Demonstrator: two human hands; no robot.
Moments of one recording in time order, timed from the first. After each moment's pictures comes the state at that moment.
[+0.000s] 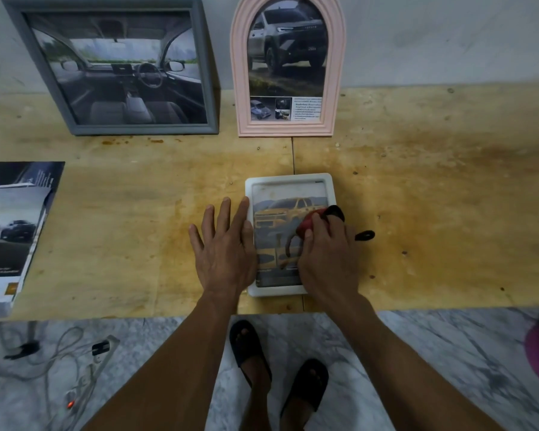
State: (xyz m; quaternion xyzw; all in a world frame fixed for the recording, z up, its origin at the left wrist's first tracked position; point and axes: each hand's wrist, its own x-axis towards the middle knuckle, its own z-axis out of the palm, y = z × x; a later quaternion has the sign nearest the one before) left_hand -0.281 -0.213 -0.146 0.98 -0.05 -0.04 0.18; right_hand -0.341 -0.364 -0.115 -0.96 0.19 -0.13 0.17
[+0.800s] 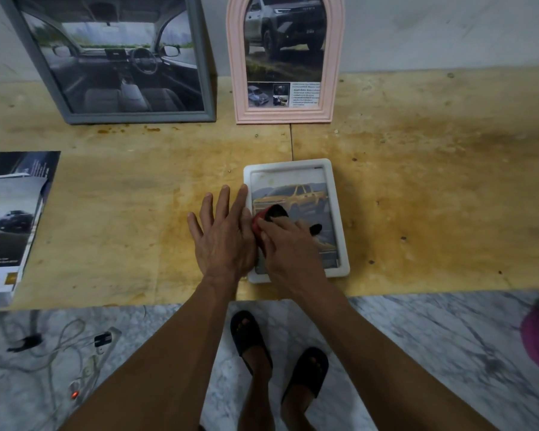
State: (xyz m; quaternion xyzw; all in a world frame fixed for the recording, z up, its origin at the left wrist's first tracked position) left_hand -0.281 -0.213 -0.144 0.98 -0.05 -0.06 0.18; right_hand -0.341 -0.325 -0.104 -0.95 0.06 0.01 0.31
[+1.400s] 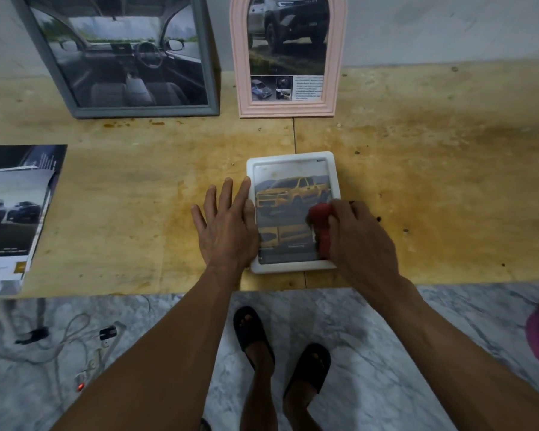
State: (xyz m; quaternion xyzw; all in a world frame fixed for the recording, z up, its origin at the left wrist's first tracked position) left_hand -0.282 -0.210 -0.146 0.98 -0.06 -0.05 0.19; right_hand -0.371 -0.399 -0.101 -0.98 0.13 -0.05 0.15
